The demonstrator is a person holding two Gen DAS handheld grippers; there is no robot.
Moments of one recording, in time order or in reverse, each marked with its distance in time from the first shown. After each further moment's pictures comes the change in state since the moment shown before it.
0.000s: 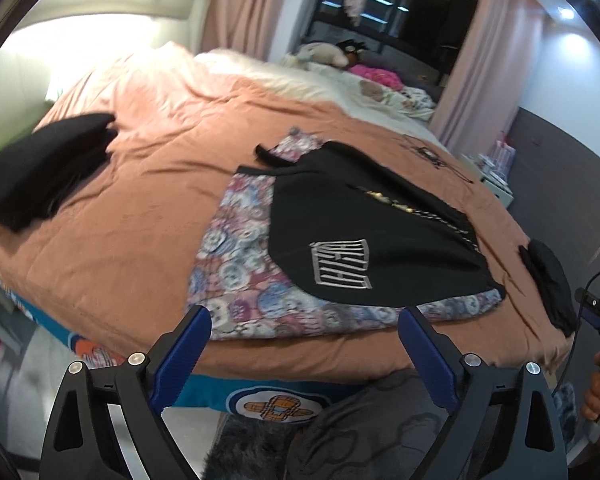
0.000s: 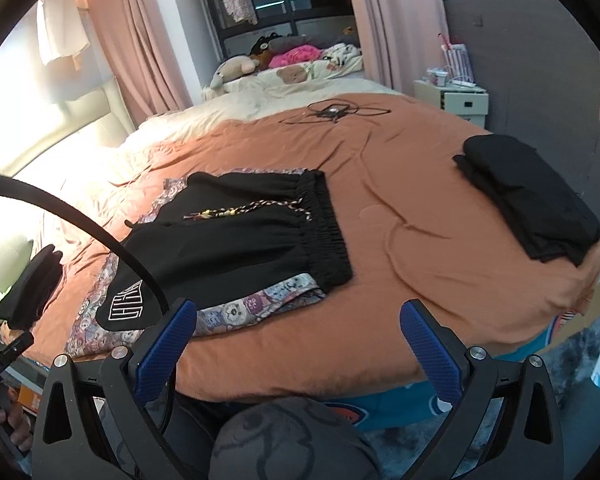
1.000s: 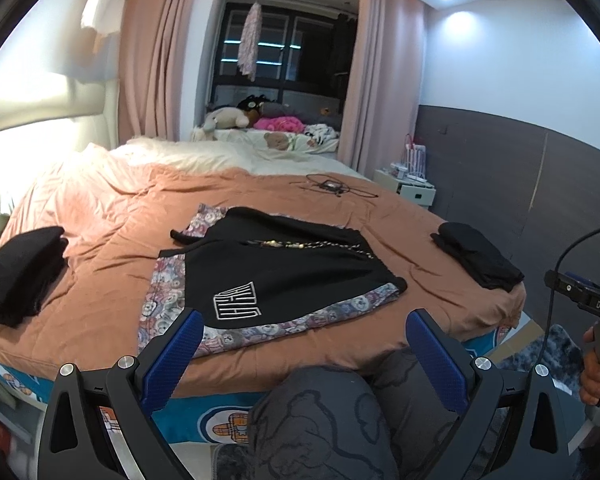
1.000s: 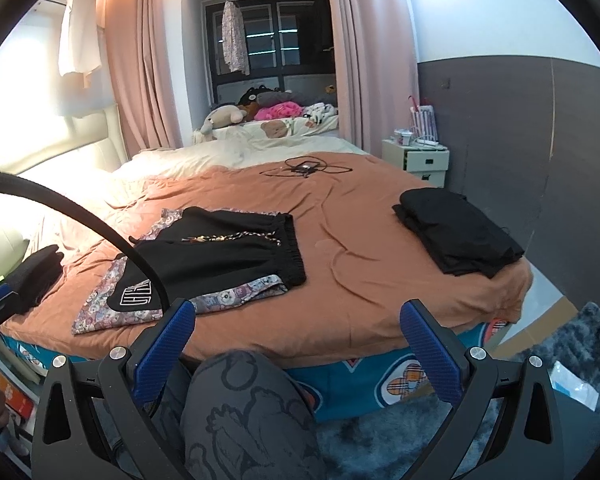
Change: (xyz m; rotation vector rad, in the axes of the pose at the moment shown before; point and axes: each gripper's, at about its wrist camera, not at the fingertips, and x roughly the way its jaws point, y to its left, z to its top) left arm -0.118 -0.097 -0.029 0.313 -0.209 -0.188; right arm -0.127 0.034 -0.087 -0.065 -0.200 -0.123
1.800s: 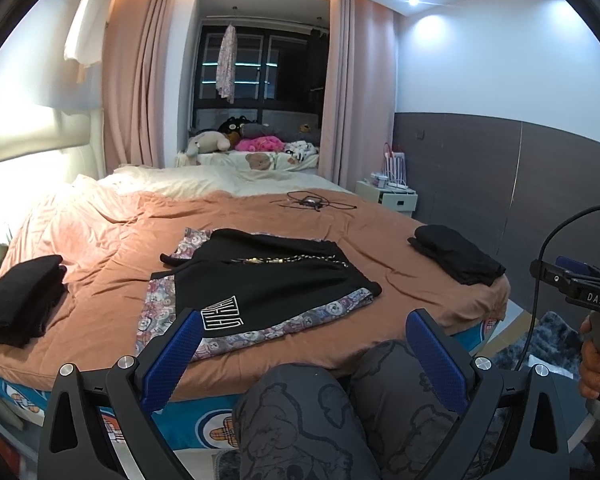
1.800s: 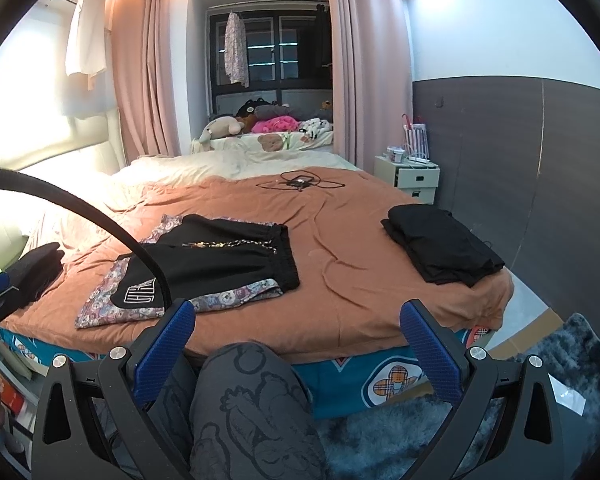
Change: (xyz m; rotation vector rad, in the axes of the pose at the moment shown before) left arm -0.049 -0.048 -0.008 0.092 -0.067 -0.035; right arm -0.054 0.017 -0.014 -0.034 -0.058 -0.051
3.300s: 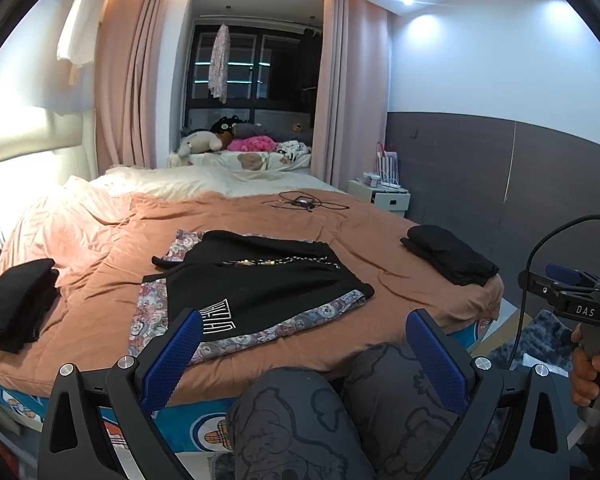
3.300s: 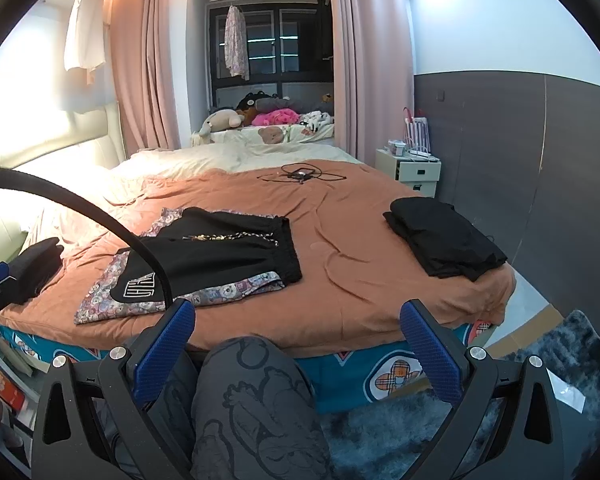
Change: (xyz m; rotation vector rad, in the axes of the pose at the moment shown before) left arm 0.005 -0.003 0.005 0.009 0.008 -0.027; right arm 0.002 0.001 -0.001 -0.001 0.022 0.006
